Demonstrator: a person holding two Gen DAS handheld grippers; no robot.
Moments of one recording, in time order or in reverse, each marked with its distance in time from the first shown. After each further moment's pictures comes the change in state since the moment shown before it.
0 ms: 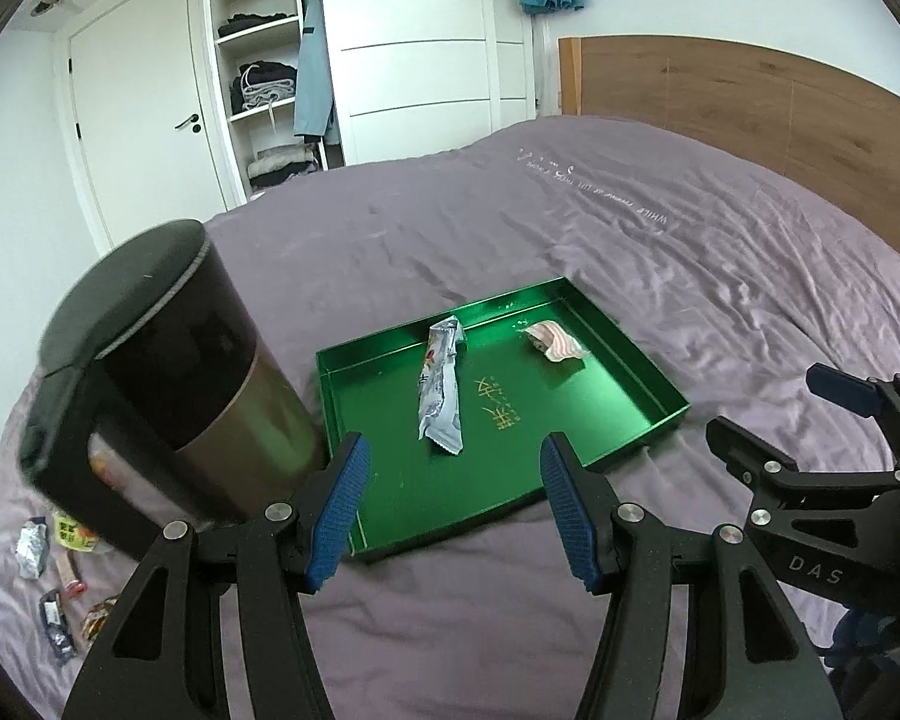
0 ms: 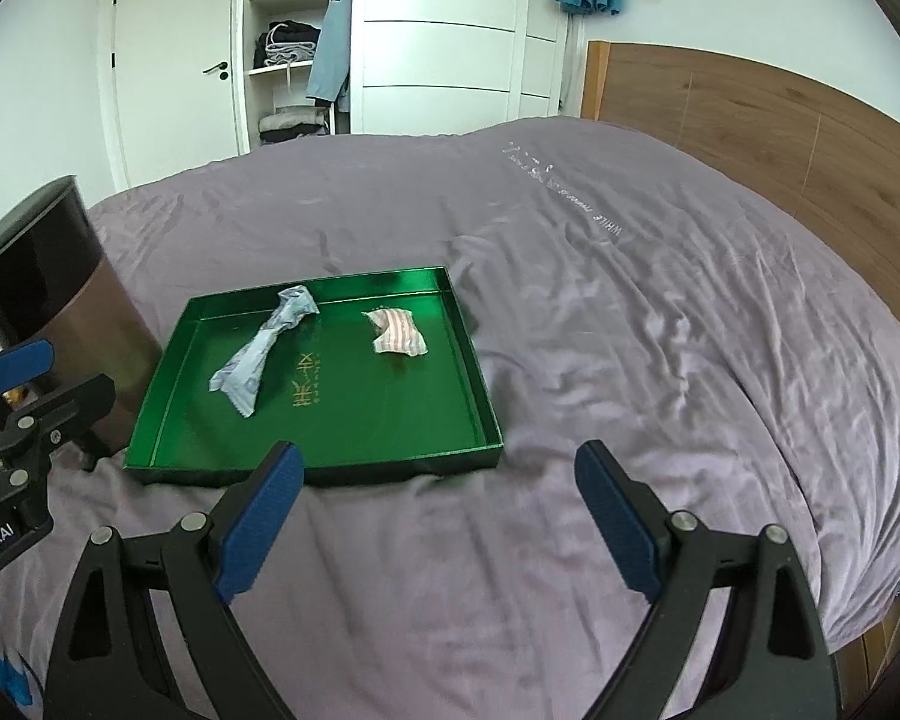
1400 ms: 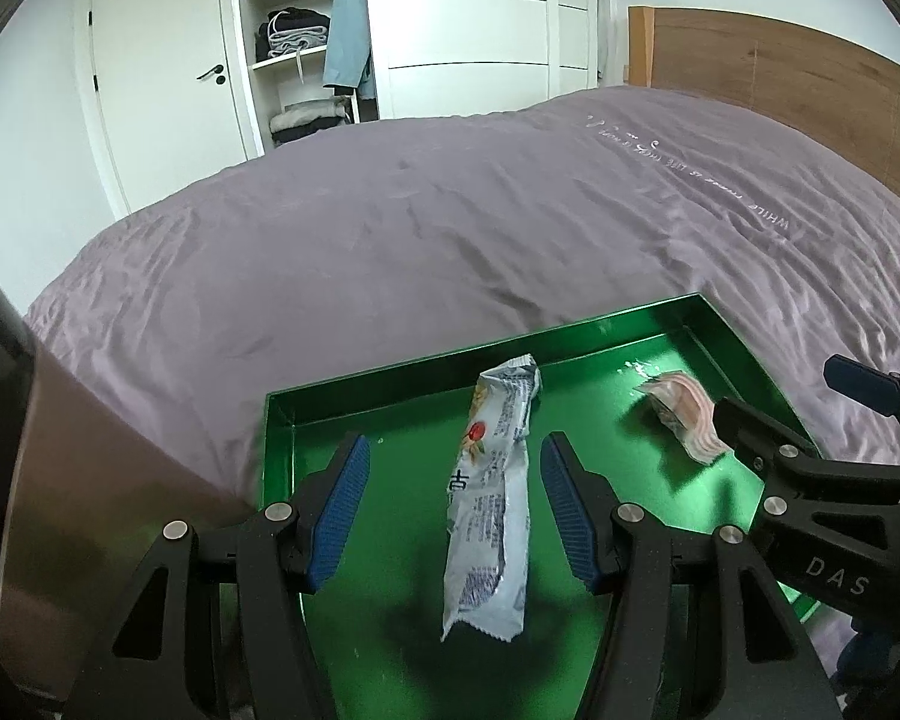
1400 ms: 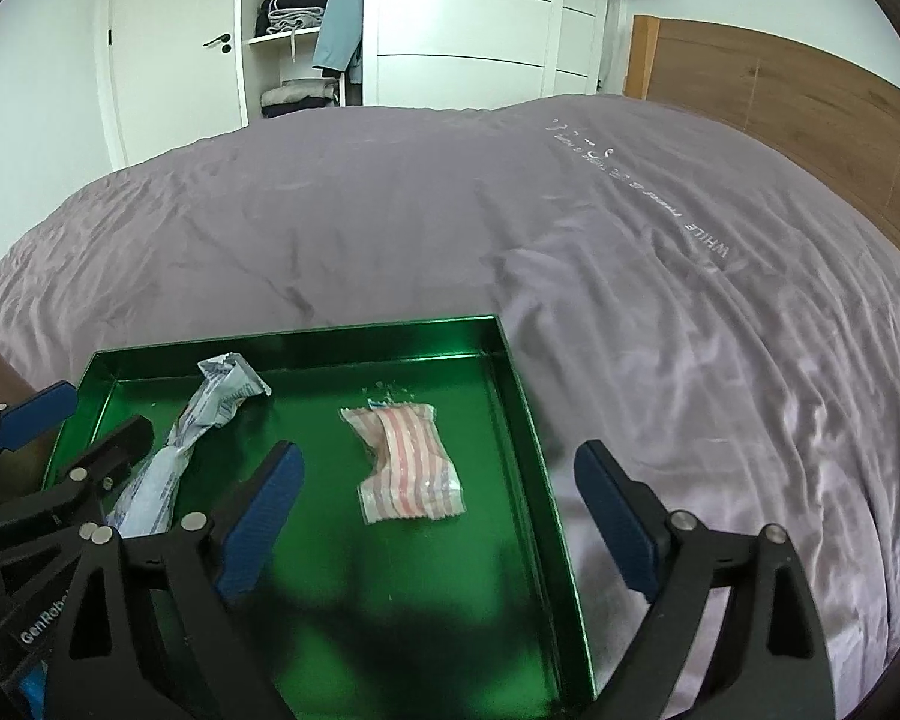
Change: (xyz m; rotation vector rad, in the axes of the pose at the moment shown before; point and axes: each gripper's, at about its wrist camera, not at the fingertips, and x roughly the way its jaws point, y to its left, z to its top) left arm 0.181 0.026 0.039 -0.092 0.068 0.072; right arm 0.181 0.011 0.074 -0.031 0.048 0.041
